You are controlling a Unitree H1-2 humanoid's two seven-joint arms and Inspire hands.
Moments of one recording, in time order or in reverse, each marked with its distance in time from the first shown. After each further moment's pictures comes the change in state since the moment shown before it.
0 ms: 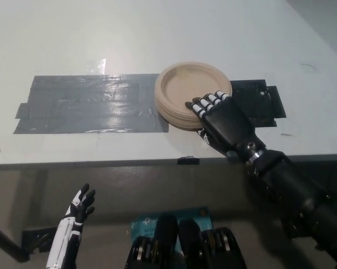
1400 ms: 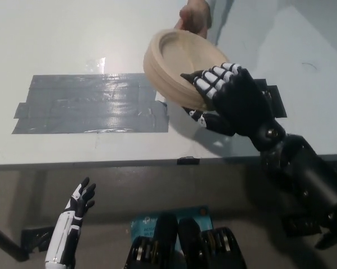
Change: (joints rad) left_arm -0.027 0.013 0.001 -0.007 -0.009 0.006 -0.011; right_arm 0.033 -0.100 -0.153 -0.419 -0.017 -0.109 -0.039
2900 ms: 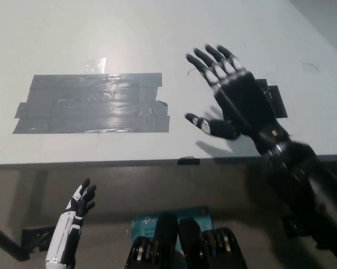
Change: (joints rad) left_arm -0.004 0.005 -0.002 0.007 0.000 0.022 0.000; right_arm 0.199 -0.008 -0.118 -0.400 0.257 0.129 0.500
